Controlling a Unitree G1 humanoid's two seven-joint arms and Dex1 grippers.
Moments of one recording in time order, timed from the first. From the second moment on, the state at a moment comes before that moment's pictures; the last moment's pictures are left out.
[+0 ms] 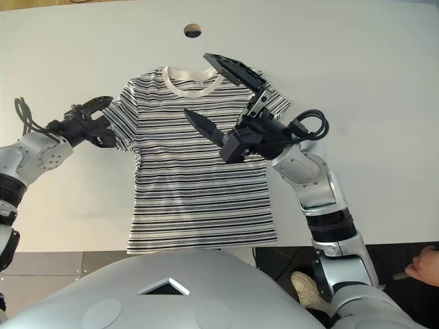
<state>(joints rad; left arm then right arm) -0.38 0.83 -0.54 0.69 0.90 -0.57 0.12 -0.11 -0.48 0.26 -0.18 -0.26 -0.61 0.39</state>
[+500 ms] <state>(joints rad) -0.37 0.84 -0.53 0.67 0.91 -0.53 0.12 -0.09 -0.48 0.26 -0.19 -0.26 -0.61 0.40</state>
